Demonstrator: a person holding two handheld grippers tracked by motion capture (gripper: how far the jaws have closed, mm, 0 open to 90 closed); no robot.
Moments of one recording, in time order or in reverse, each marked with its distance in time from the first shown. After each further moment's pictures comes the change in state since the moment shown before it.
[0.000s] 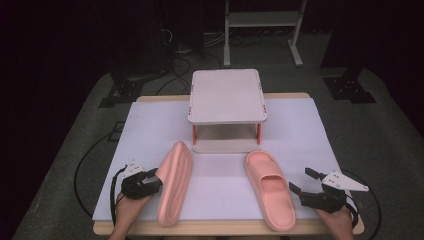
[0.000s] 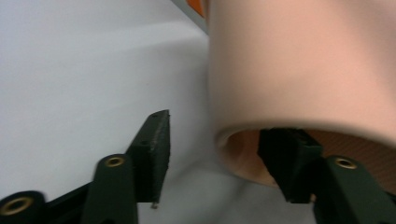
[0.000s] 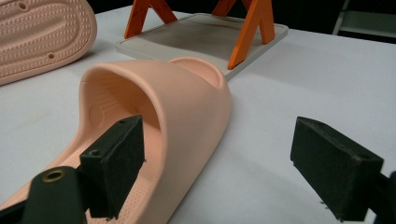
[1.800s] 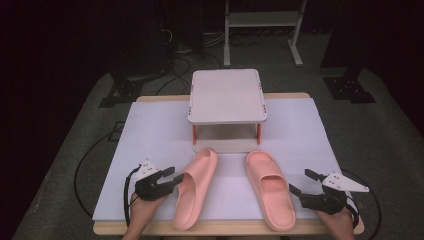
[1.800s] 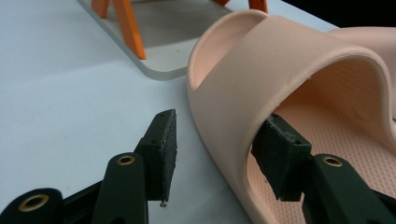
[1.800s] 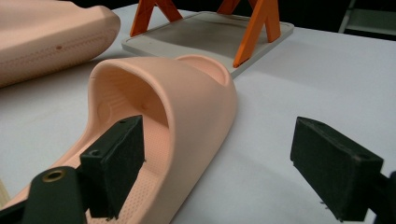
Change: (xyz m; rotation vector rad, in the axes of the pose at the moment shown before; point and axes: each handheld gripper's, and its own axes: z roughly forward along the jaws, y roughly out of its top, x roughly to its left) left arm -0.044 0.016 0.012 -0.081 -0.082 0.041; right arm 0.002 -0.001 -0.002 0.004 0.016 -0.004
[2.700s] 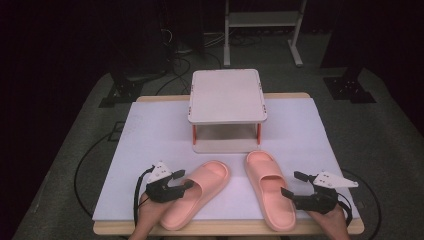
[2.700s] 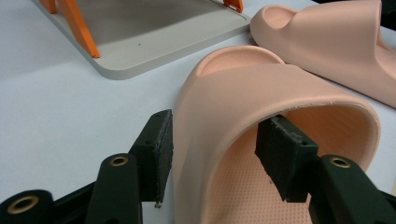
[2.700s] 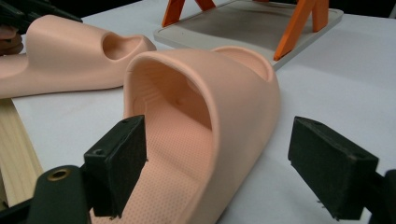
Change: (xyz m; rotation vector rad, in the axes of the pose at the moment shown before) left arm -0.021 0.004 0.016 0.061 -0.046 0.078; right arm 0.008 0.003 0.016 0.050 0.124 -0.005
